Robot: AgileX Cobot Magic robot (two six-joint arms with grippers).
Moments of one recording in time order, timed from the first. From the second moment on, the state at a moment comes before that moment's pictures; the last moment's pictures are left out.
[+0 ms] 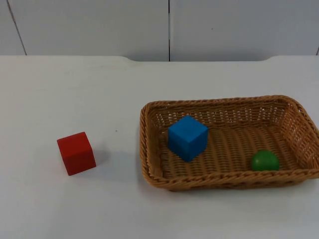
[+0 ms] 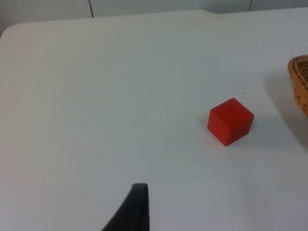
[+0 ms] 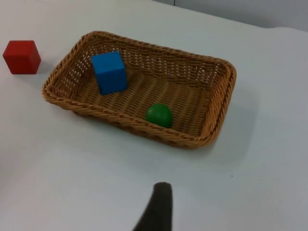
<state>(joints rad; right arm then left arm) 0.48 0.00 -0.52 -0.08 1.09 0.01 -0.08 0.00 -0.50 -0.04 1.08 0.02</state>
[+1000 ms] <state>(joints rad) 0.28 0.00 -0.52 -0.05 1.09 0.01 -0.08 0.00 -0.50 -0.04 1.08 0.03</state>
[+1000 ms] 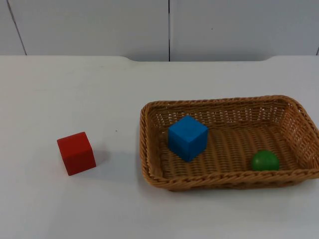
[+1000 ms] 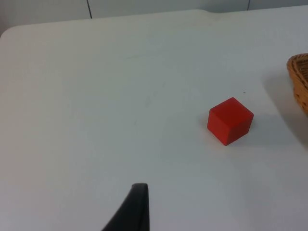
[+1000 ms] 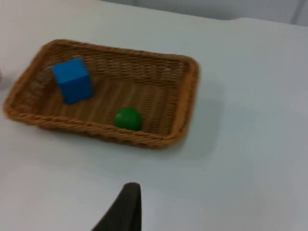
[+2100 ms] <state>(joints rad) 0.07 0.00 -0.52 -0.05 1.09 0.01 0.03 0.00 -0.50 -0.04 1.08 0.03</state>
